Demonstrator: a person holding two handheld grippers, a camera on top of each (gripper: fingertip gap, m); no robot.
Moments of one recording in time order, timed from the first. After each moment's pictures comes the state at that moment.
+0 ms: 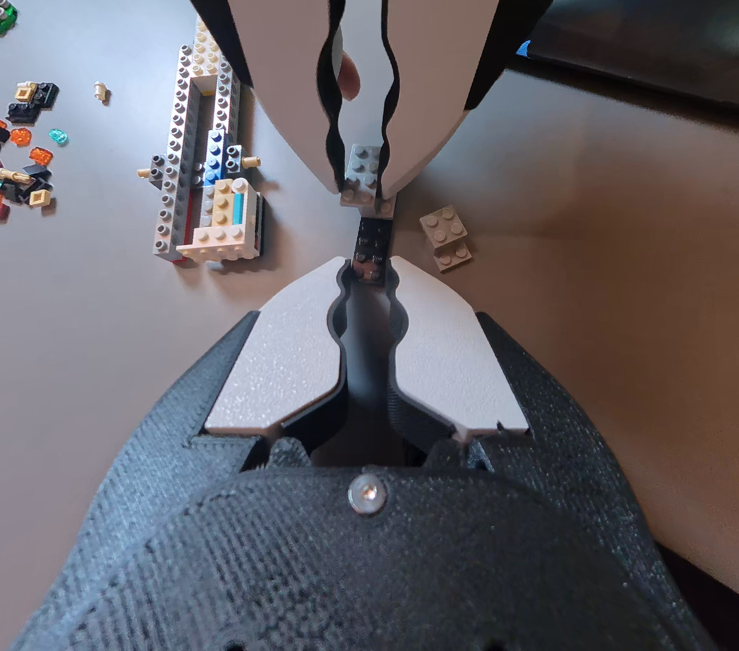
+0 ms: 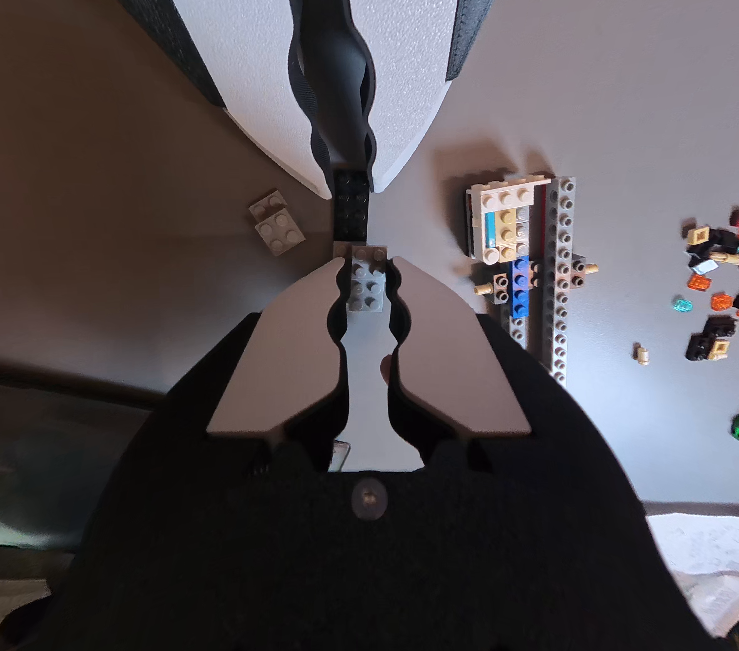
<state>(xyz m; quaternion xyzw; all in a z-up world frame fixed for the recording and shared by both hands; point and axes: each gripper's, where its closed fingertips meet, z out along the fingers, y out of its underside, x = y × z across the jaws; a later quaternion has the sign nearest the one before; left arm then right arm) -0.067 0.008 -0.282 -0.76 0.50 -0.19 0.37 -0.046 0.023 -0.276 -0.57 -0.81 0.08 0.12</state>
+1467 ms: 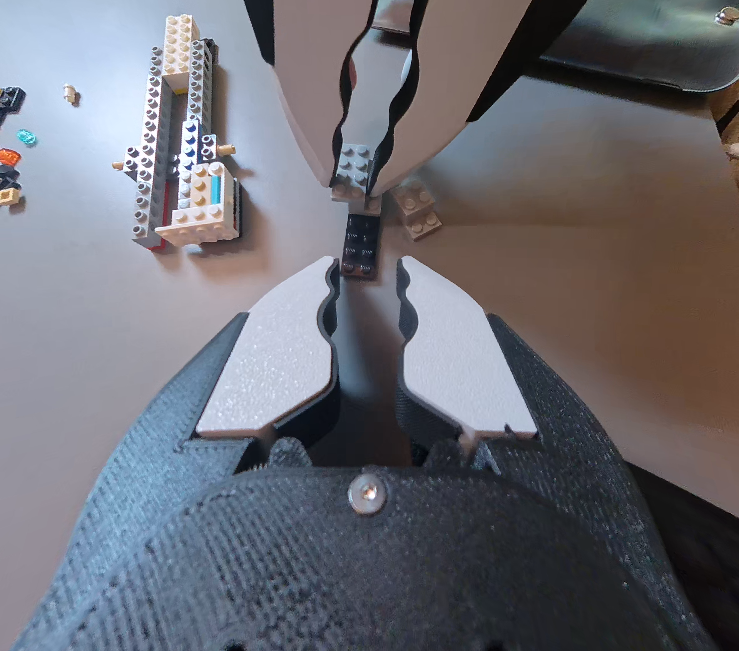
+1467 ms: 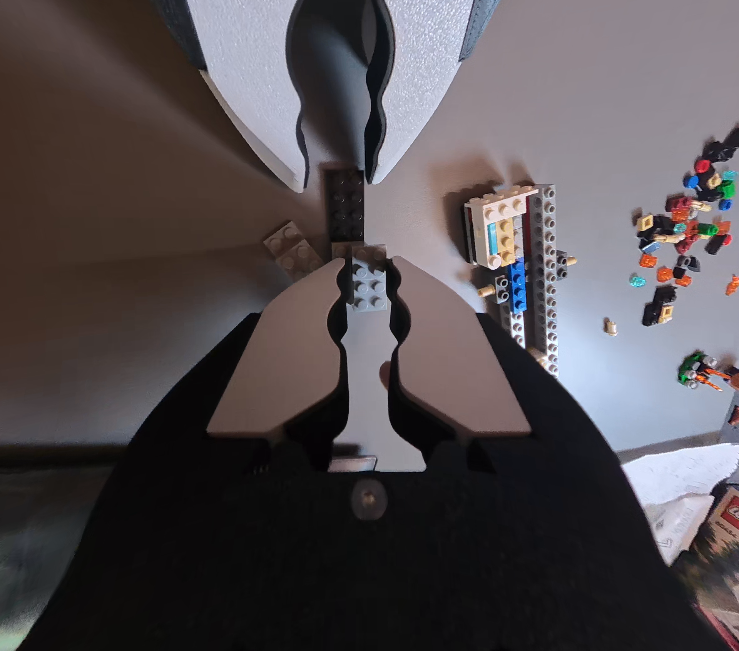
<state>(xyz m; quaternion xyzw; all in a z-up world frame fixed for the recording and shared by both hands) -0.077 -0.009 -0.279 -0.74 0.52 -0.23 0.37 -0.054 0.013 -0.274 -0.58 -0.79 0.03 0.20</state>
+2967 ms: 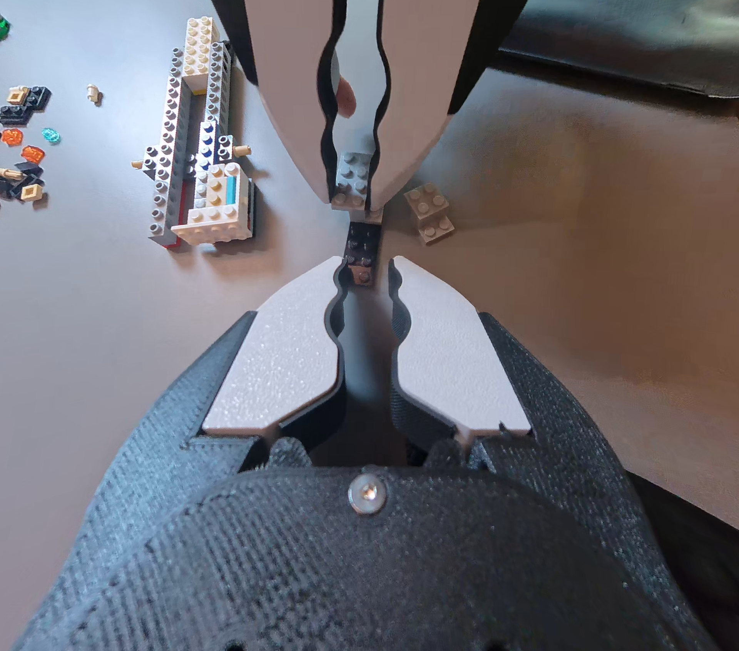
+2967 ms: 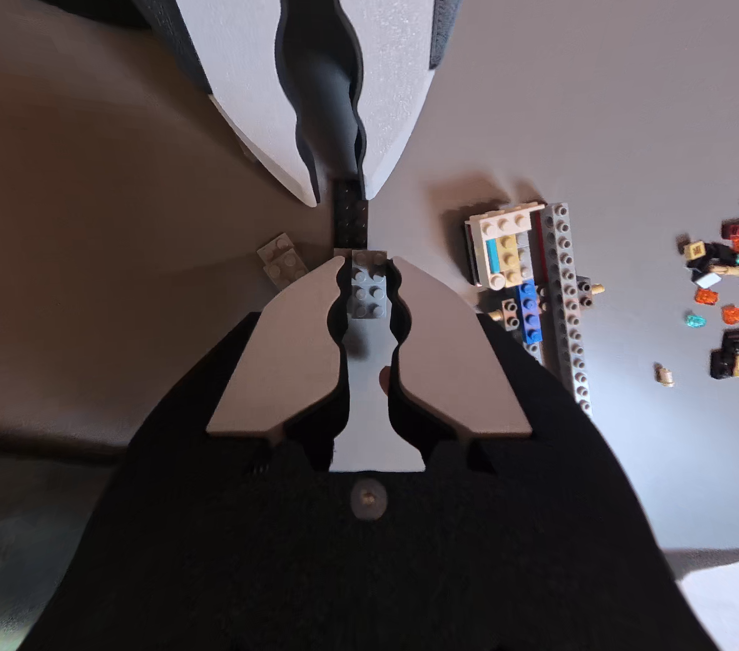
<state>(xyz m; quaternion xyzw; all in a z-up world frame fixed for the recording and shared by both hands) -0.078 -0.003 -0.279 -0.74 0.51 -0.22 0.38 -0.061 0.016 -0.278 -0.58 -0.78 0.14 0.18</state>
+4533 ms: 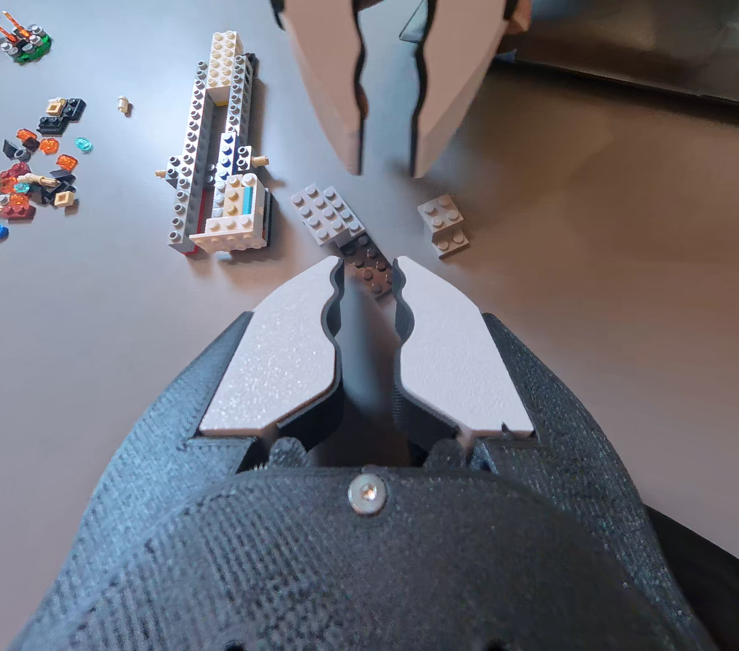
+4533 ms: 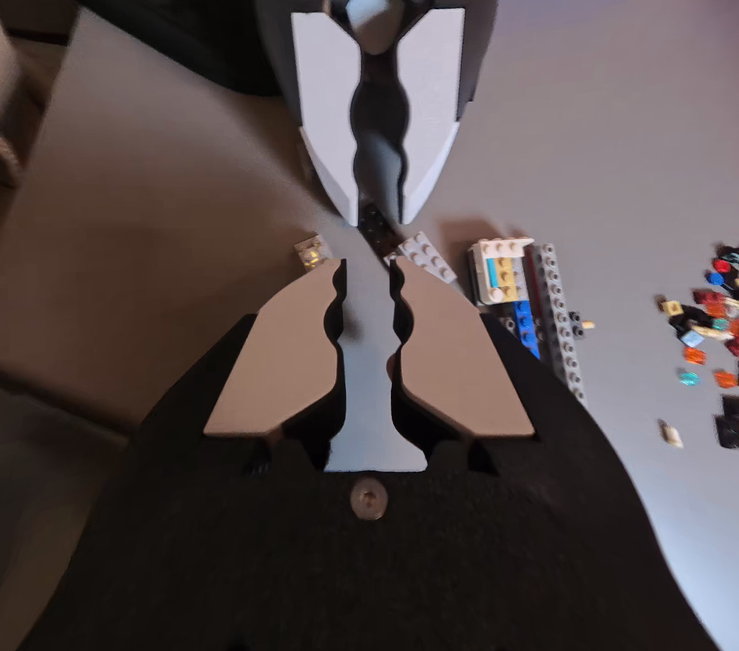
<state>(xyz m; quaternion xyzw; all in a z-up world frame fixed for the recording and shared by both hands) -0.075 0.004 -0.276 -0.74 0.50 -0.20 0.40 -0.052 0.005 -0.253 -0.49 -0.78 0.29 0.25</state>
